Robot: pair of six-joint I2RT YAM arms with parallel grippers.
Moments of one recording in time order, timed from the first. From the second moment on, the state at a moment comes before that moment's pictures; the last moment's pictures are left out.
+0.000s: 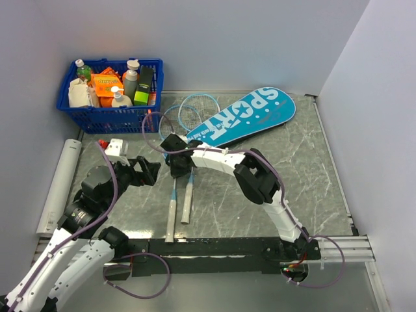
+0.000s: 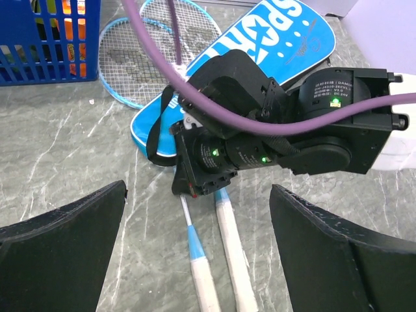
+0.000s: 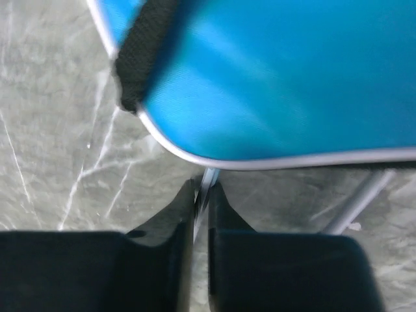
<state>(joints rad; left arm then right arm) -0.54 0.50 0.72 -0.43 -0.15 -0.35 0.94 2.27 1.80 -0.61 0.07 0.72</state>
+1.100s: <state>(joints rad) -0.54 0.49 0.71 -0.43 -0.16 -0.35 0.79 1.62 1.06 -0.46 0.08 0.71</state>
